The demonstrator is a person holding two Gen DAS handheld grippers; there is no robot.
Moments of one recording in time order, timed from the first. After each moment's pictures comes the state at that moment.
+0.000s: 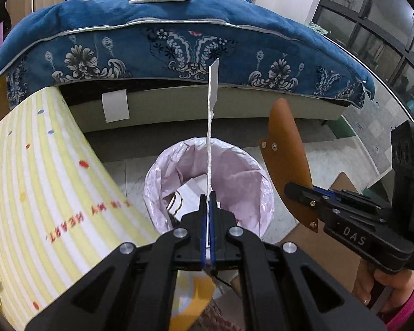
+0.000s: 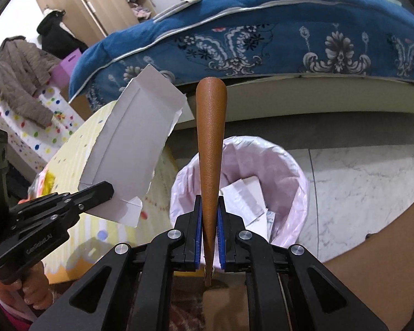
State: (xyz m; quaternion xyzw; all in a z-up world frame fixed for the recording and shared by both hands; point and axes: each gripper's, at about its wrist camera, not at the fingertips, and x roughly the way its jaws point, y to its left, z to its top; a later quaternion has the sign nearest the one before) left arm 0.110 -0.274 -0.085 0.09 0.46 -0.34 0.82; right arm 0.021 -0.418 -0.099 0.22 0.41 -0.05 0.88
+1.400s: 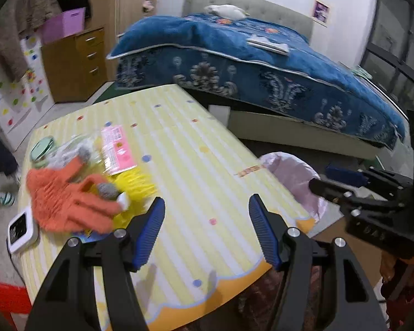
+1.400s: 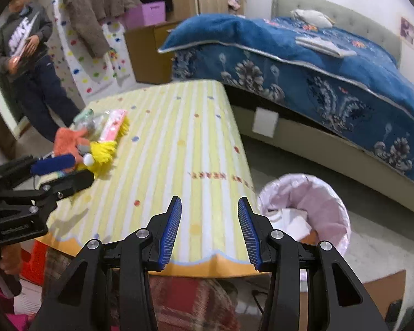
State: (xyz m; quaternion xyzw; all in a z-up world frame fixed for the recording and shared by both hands) left arm 0.076 -0.048 -0.021 0.04 0.41 -0.22 0.88; right arm 0.040 -0.213 -0.020 0.01 0.42 0.04 0.91
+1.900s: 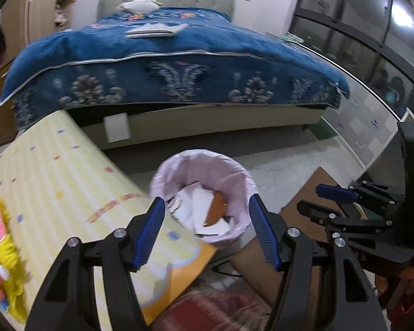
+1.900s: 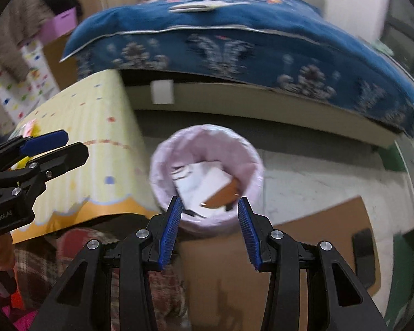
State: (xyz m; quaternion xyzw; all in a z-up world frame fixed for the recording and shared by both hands) left arm 0.060 -0.224 -0.033 0.10 0.40 -0.39 0.82; right arm -0.041 -0.357 -0.032 0.08 0.46 -0.15 0.87
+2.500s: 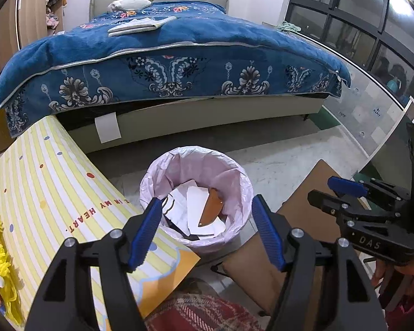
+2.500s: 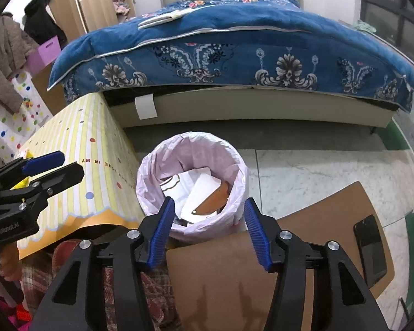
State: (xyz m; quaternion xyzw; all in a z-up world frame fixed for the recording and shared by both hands) left arm 0.055 -0.255 -0.041 0.13 0.41 -0.38 0.82; right arm -0.056 -0.394 -0.038 0.13 0.43 -0.16 0.88
